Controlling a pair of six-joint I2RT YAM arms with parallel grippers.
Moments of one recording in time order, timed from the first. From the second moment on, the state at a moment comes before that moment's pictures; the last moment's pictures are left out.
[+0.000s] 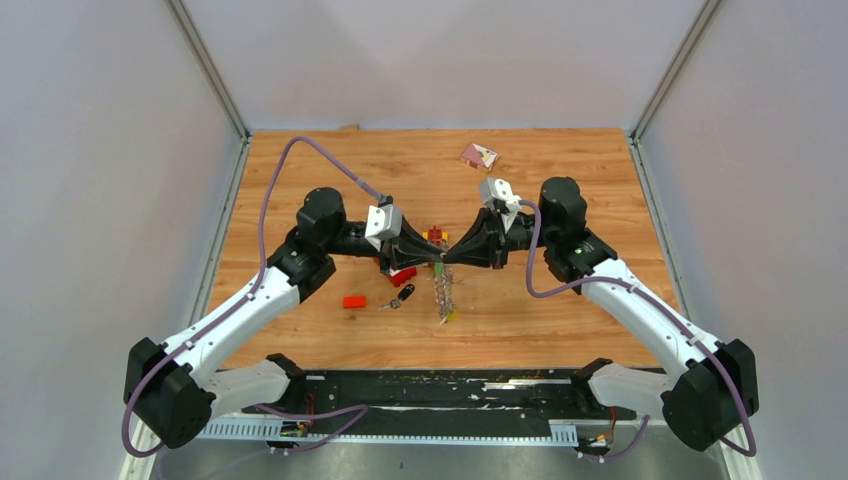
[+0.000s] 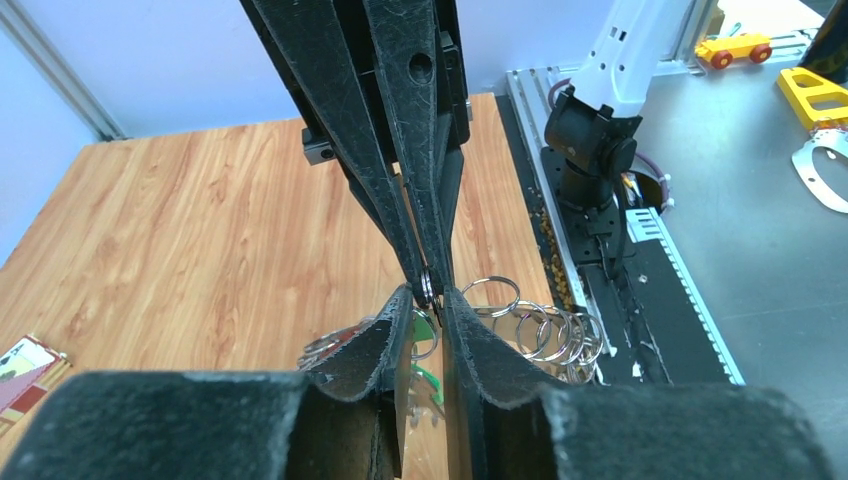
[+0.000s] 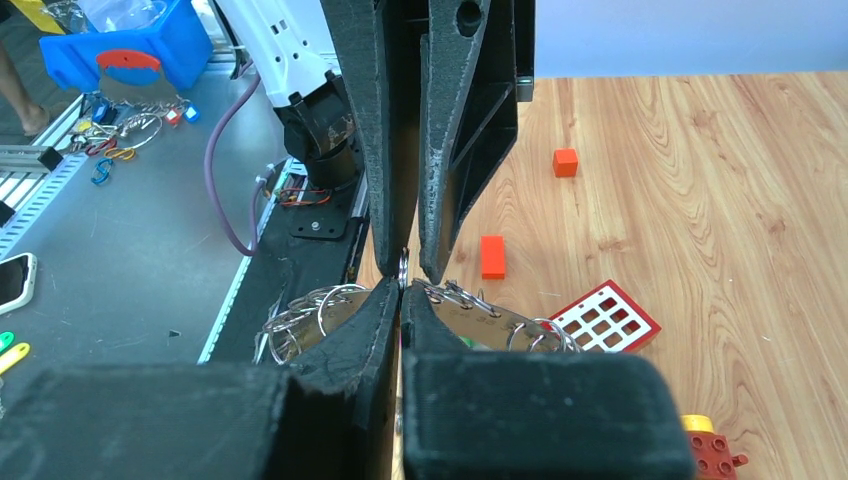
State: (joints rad) left arm -0.62 1.11 0.88 0.19 1.03 0.14; right arm 0.52 1.16 0.92 0.15 -1.18 -0.02
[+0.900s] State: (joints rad) left arm -0.62 1.12 0.86 0.19 1.00 0.11; right arm 0.52 1.16 0.92 0.13 -1.17 -0.05
